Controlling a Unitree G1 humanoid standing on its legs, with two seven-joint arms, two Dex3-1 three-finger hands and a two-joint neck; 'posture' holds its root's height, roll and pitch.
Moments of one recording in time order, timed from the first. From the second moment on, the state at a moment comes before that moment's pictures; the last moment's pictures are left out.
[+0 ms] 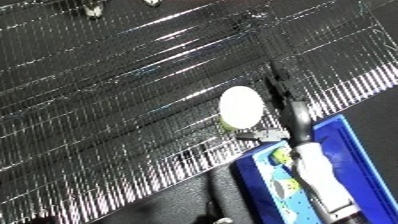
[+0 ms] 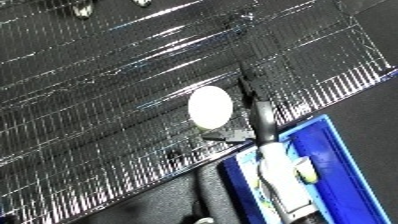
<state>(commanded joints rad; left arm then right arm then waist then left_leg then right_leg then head) -0.23 0.44 -0.18 0.17 -0.72 0.02 -0.06 -0.59 -0.54 0.13 0.37 0.37 -0.20 -0.20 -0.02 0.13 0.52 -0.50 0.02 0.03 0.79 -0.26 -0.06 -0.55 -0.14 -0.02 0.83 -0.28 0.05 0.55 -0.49</state>
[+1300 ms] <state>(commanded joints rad) -0.27 0.46 -0.17 0.20 -0.72 0.01 -0.08 -0.58 -0.52 0.13 0.36 0.38 -0.22 -0.29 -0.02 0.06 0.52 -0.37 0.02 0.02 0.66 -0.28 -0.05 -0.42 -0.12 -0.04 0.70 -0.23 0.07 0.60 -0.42</state>
